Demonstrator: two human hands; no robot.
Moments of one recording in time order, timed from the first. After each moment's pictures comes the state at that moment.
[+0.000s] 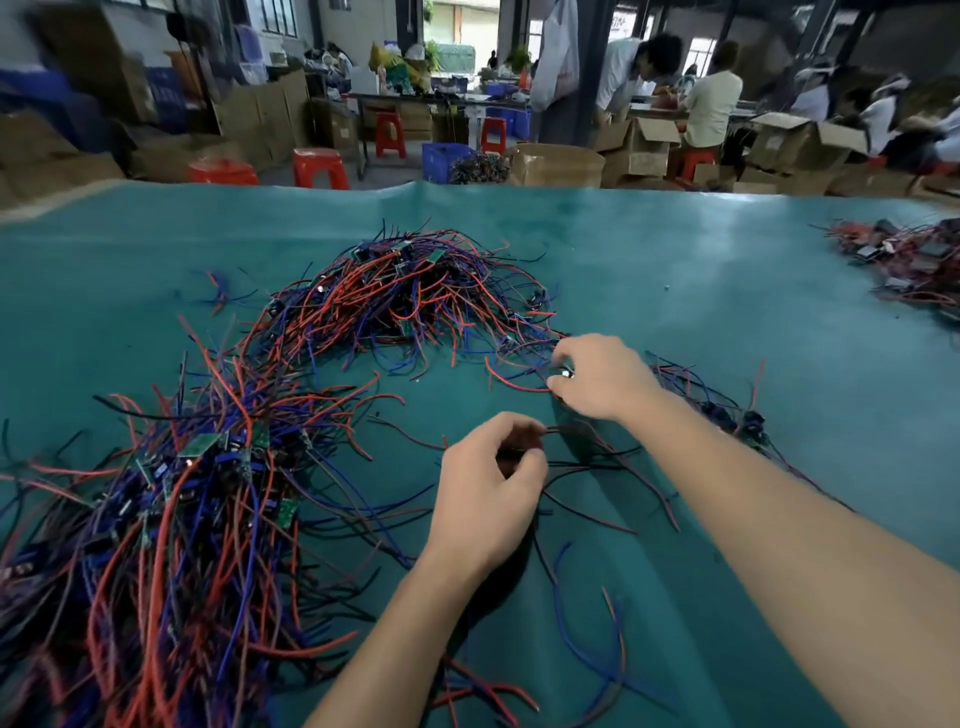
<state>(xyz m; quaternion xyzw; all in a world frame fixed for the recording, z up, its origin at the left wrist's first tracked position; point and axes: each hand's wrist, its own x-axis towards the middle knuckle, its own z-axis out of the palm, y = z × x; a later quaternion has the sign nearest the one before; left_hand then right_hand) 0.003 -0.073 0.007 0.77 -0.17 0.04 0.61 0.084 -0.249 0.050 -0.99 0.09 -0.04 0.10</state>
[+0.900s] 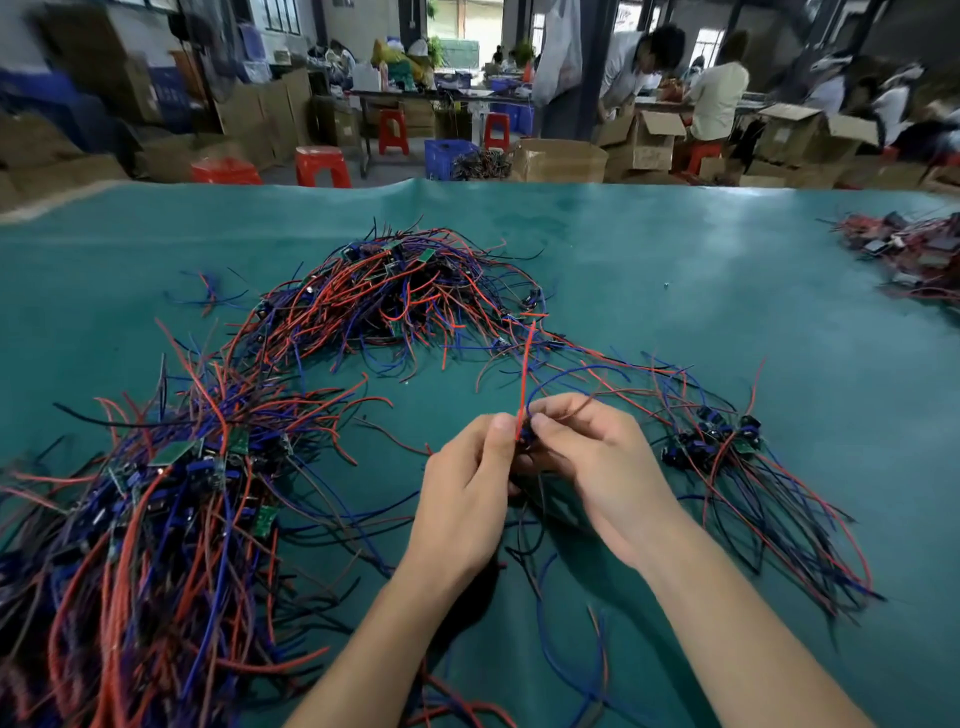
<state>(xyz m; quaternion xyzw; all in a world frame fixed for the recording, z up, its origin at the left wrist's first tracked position) 0.004 -0.072 0.006 0.75 -0.16 0.03 0.64 -0.012 -0.204 0.023 -0.62 0.05 -0.09 0.77</state>
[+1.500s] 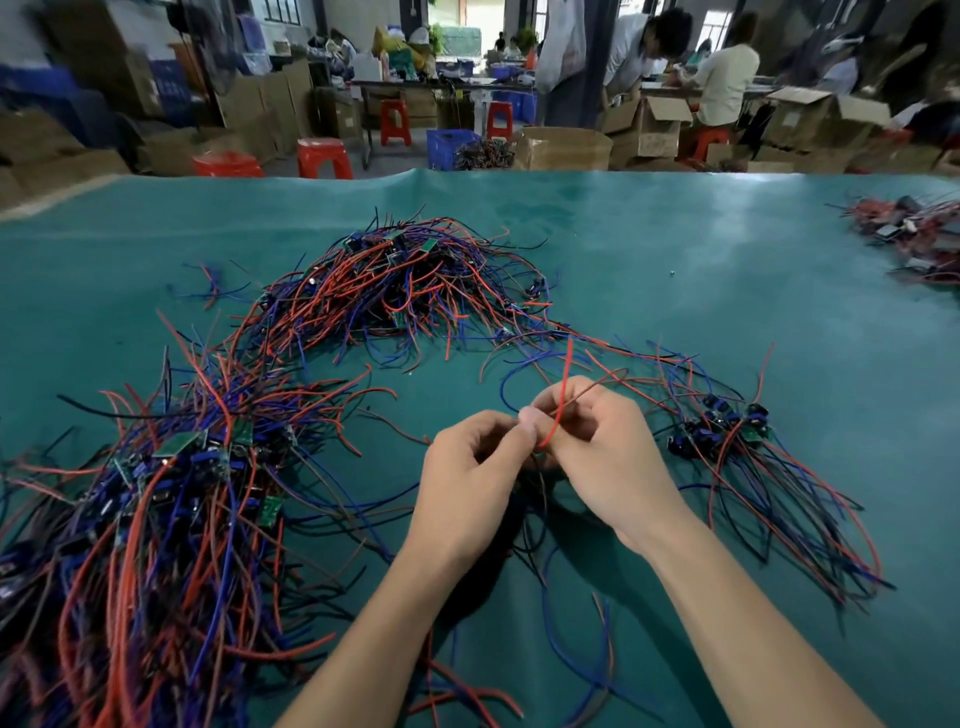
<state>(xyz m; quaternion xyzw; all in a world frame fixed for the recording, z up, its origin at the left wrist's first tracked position) 0.005 -0.071 0.009 0.73 -0.15 -0.02 0.67 -0.008 -0.208 0.015 -0.76 0.03 -0.15 0.63</state>
